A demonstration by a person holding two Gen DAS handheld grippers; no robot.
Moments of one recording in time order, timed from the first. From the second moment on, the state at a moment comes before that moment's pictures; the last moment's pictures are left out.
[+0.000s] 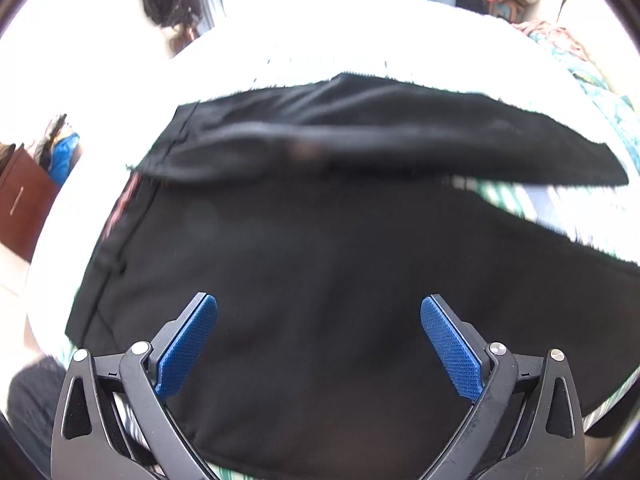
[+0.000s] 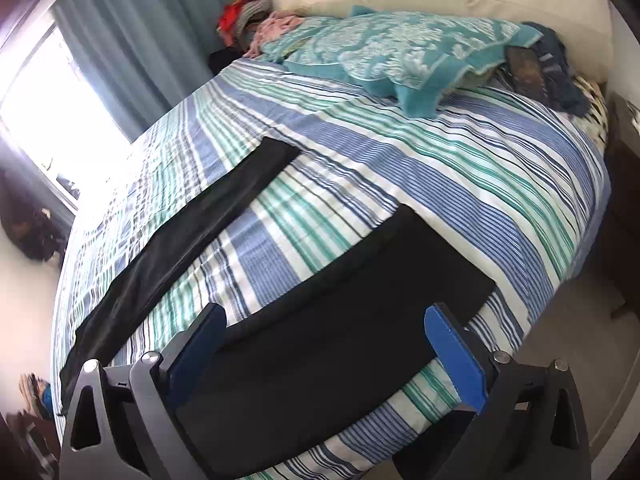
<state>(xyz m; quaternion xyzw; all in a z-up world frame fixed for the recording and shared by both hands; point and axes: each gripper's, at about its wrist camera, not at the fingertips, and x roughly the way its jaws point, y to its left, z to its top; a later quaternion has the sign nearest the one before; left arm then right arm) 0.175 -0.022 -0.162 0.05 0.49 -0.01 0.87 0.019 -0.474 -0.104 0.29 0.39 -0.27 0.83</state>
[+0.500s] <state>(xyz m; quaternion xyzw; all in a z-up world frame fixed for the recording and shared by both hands) 0.345 -0.018 -0.172 0.01 0.45 0.08 0.89 0.129 -0.365 -0.158 0.15 0.47 -0.14 0.86</state>
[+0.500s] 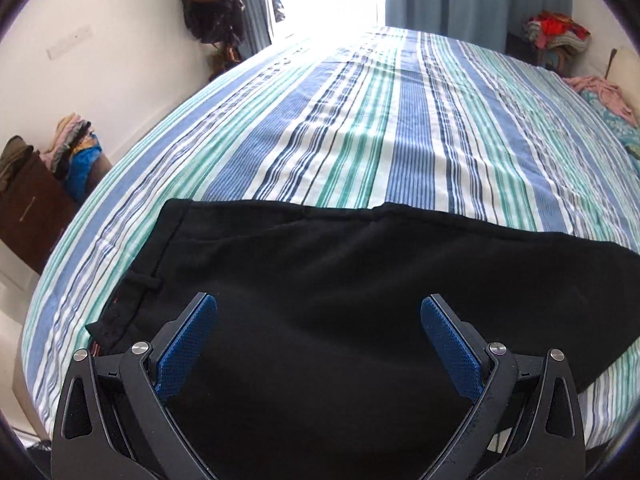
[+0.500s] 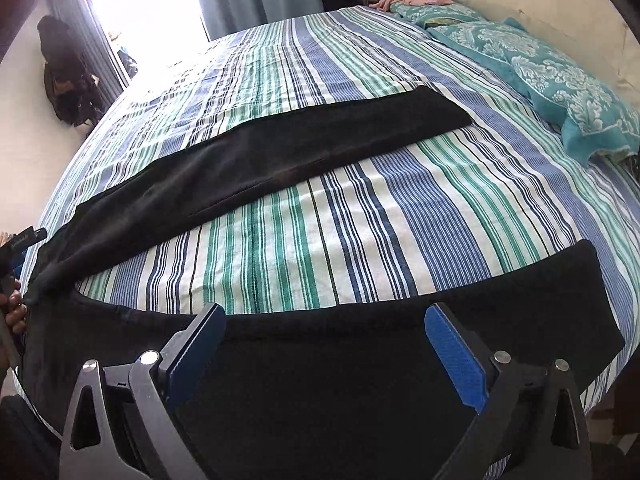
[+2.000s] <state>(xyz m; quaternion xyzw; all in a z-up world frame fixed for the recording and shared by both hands) 0.339 0.004 -0.237 -0.03 0.45 0.07 0.89 0.427 -0.638 -0.236 0.14 0.58 -0.15 0.79</state>
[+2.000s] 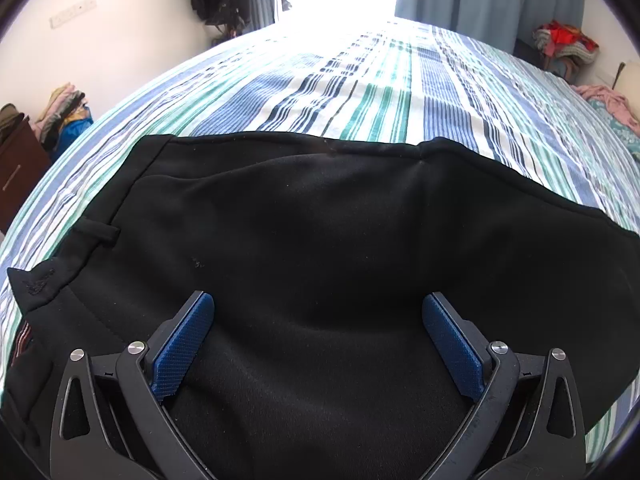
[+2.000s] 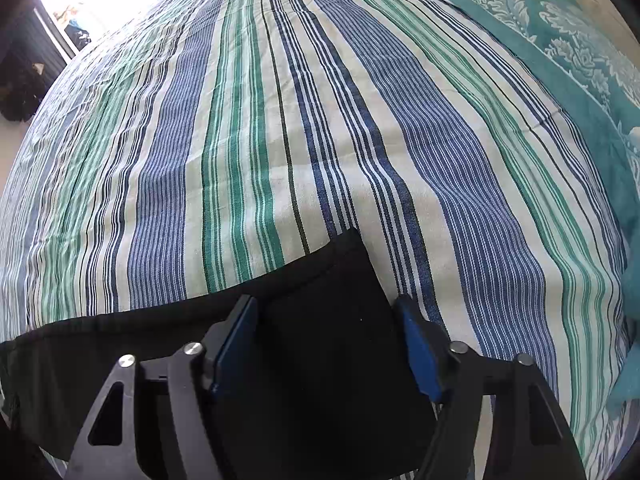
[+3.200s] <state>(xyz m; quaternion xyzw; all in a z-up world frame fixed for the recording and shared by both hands) 0.332 -0.027 -0.199 0.08 0.49 0.07 0.87 0.024 -0.500 -0.132 0.27 0.44 -0.24 0.82</state>
